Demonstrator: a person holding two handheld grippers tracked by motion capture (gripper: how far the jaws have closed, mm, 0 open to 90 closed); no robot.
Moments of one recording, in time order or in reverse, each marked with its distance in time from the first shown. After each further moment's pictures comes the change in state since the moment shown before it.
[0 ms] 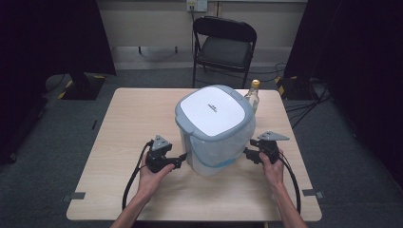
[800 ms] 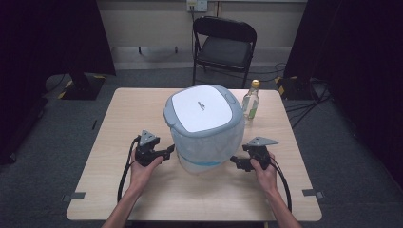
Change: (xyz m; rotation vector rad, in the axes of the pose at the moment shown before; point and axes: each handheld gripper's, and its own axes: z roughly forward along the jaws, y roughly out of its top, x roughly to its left) left arm 0.038 -0.004 0.001 -0.064 0.097 -0.048; right arm 0.026 -0.005 0.006 0.055 0.070 -0.036
